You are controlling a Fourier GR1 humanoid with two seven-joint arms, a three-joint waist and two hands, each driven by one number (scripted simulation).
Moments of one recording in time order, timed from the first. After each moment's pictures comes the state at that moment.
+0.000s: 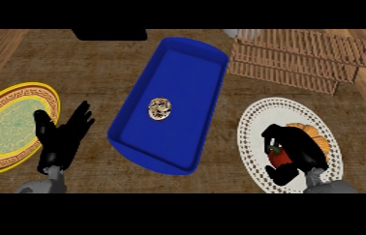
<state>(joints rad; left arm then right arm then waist) -0.04 0.21 0.05 -1.38 0.16 0.02 0.29 -0.05 -0.33 0.23 -1.49 0.82 0.26 0.18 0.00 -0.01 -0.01</state>
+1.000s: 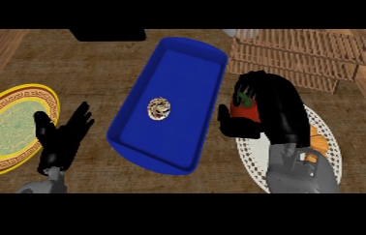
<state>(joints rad) -0.03 0.20 0.06 -1.38 0.14 0.02 0.28 -0.41 -0.01 0.24 -1.87 0.90 0.24 0.77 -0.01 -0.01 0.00</state>
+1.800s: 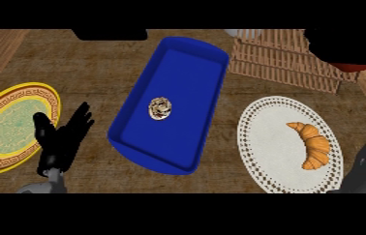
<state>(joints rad) -0.02 0.19 0.07 -1.40 0.13 0.01 0.29 -0.91 -0.19 -0.19 -1.94 0.77 0.49 0.95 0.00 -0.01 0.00</state>
